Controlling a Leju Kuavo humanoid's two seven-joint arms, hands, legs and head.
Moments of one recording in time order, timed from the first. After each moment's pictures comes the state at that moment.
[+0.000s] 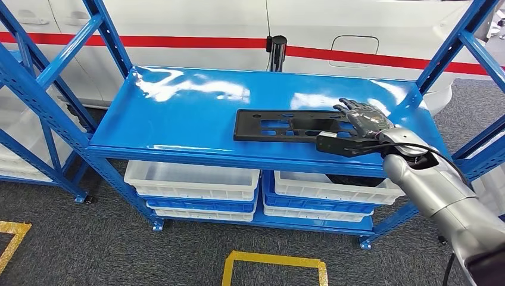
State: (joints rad) left arm -0.07 -0.10 0.86 -0.21 -0.60 0.25 -0.53; right arm -0.94 -0.44 1.02 -0.96 0.62 0.01 -0.12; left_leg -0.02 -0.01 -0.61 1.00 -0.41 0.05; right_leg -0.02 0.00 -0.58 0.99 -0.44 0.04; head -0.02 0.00
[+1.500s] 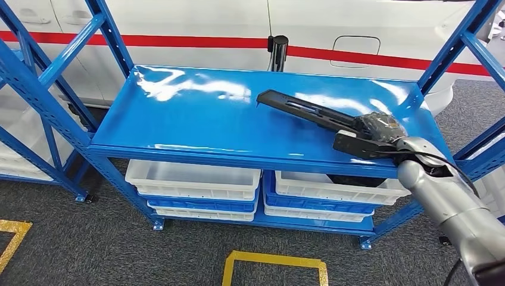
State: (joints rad) left arm -0.07 -0.13 0.96 -0.21 -0.54 0.28 -0.68; right arm -0.87 -0.51 0.91 -0.98 0.47 -0.08 -0.24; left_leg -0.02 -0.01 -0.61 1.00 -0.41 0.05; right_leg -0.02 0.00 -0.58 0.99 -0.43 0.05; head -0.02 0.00
